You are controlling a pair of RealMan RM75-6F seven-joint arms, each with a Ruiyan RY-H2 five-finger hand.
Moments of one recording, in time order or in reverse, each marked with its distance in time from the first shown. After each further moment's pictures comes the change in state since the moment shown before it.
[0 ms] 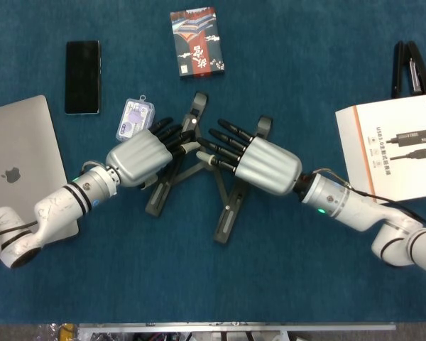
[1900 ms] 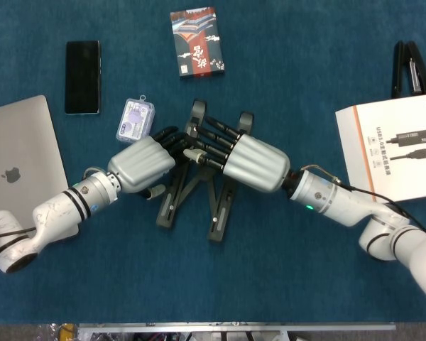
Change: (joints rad) left arm -0.003 0.030 0.021 -0.058 0.023 0.025 -0.169; right arm 0.044 -0.100 -0.012 0.168 0.023 0.045 0.050
